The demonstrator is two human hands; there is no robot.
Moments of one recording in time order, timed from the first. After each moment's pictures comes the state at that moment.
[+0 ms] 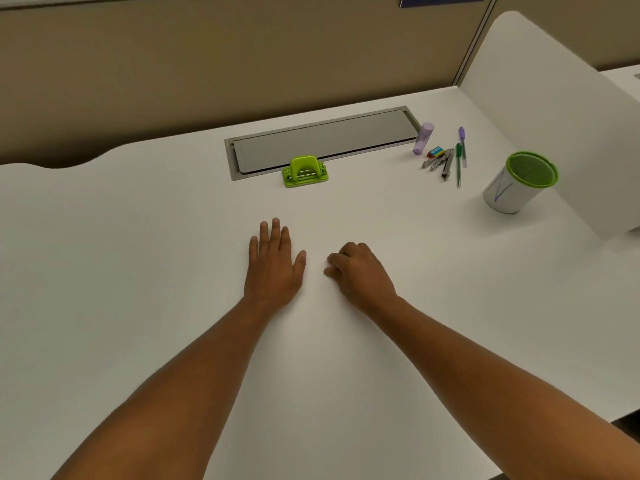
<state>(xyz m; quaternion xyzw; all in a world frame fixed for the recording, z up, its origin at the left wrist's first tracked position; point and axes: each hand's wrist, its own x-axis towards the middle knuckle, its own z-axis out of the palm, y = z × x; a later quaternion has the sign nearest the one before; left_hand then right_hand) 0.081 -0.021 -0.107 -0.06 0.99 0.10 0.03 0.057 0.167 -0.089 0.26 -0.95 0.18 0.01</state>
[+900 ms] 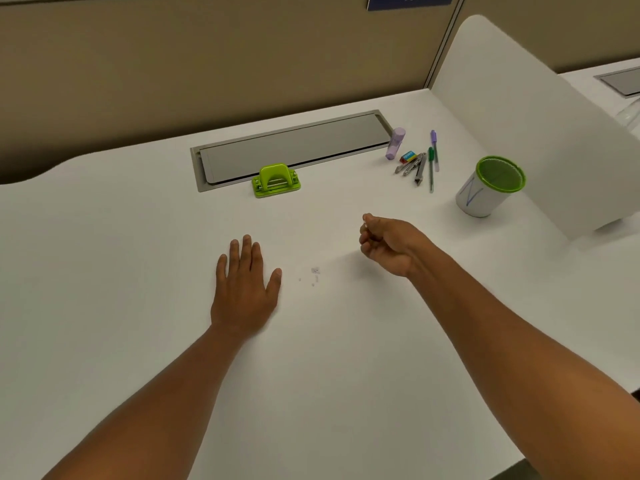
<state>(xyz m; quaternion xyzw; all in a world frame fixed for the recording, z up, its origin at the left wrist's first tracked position) 0.090 -0.023 -0.120 -0.07 0.99 0.08 -0.01 -0.016 0.226 -0.018 -0.25 -0.53 0.76 -0.27</state>
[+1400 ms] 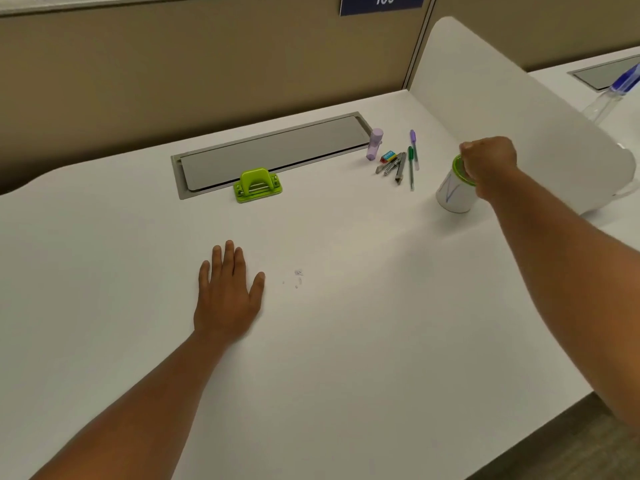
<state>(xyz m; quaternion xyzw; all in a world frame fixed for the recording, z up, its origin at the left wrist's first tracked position) 0.089 -0.019 -0.121 -0.07 1.00 0.06 -0.01 -0.113 0.367 0.048 -0.30 -0.79 0.53 0.08</state>
